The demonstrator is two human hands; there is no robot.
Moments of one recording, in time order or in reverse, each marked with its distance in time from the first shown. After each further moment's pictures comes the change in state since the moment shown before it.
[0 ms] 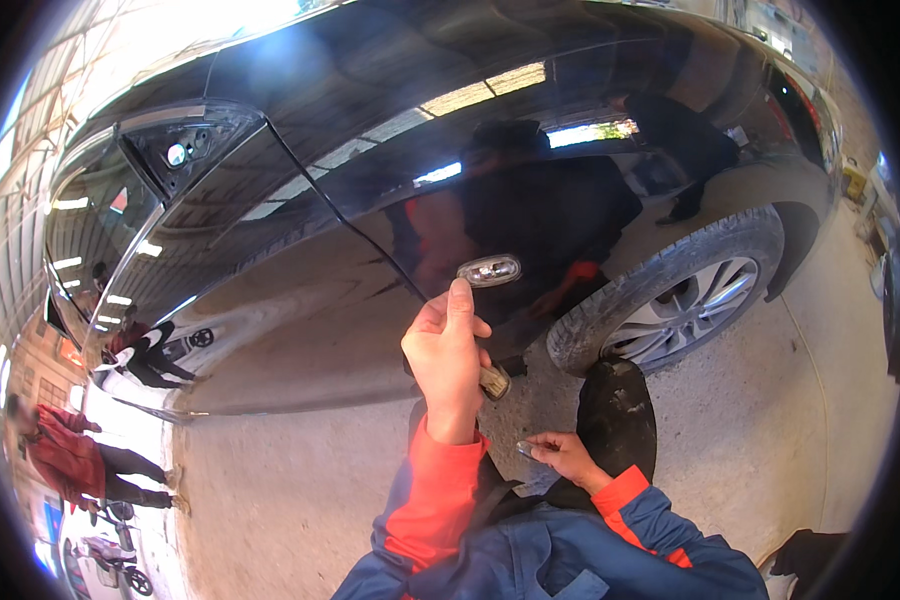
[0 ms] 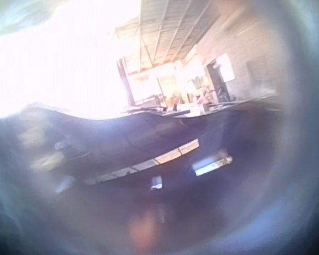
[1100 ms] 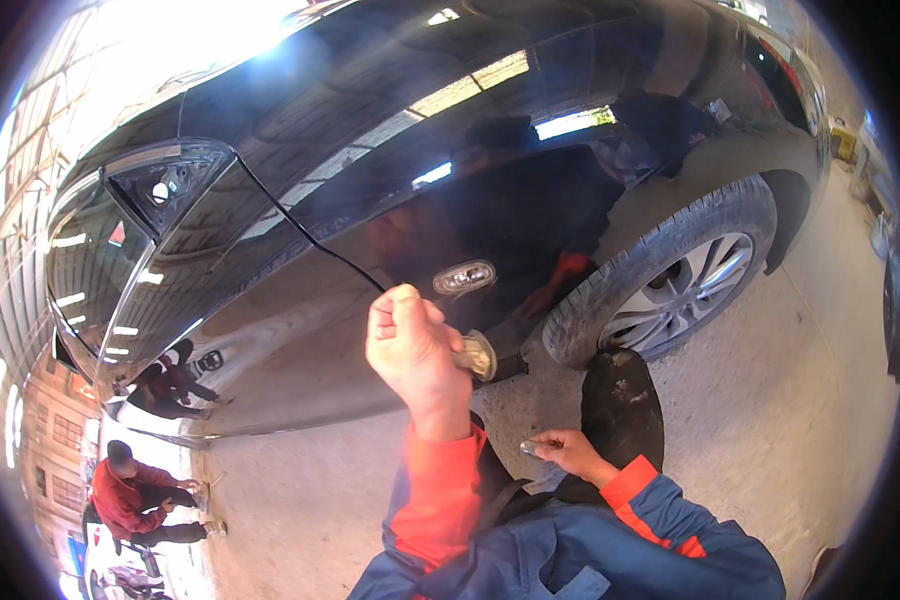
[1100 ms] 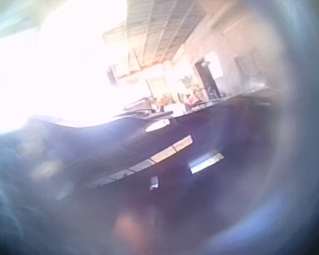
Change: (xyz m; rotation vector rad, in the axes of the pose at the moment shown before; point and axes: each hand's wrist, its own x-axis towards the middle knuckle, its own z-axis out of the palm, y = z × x) left_hand 0.005 0.012 0.014 -0.428 0.056 0.222; right_hand -0.002 -0.002 -0.001 -0.013 -0.043 0.054
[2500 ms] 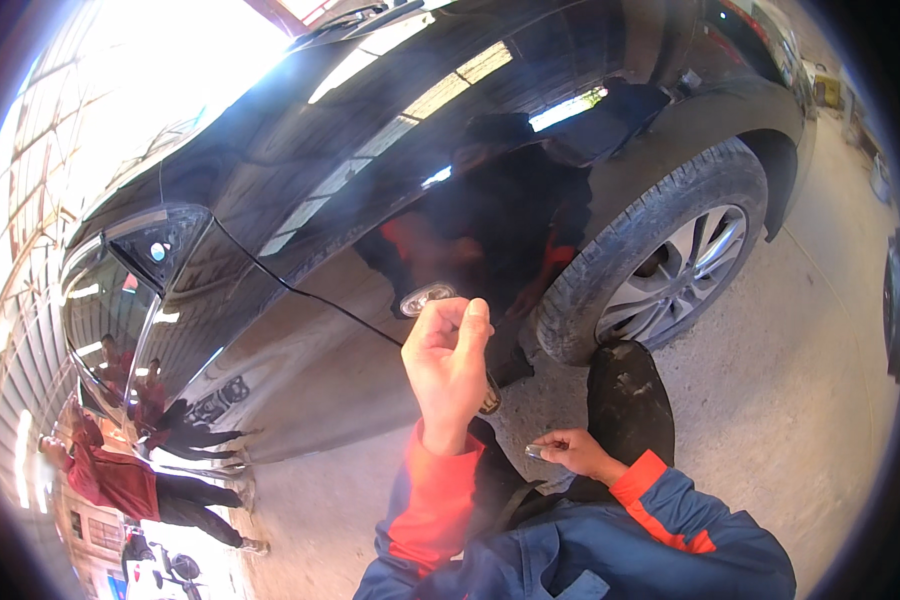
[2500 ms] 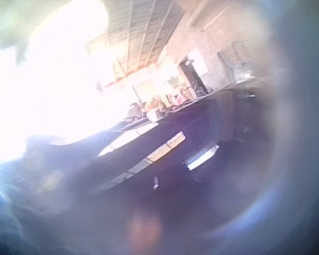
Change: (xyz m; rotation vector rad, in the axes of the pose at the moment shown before) left_hand -0.024 -0.018 0.012 0.560 -0.511 0.090; right_hand 0.004 0.015 -0.004 0.042 -0.025 -0.082
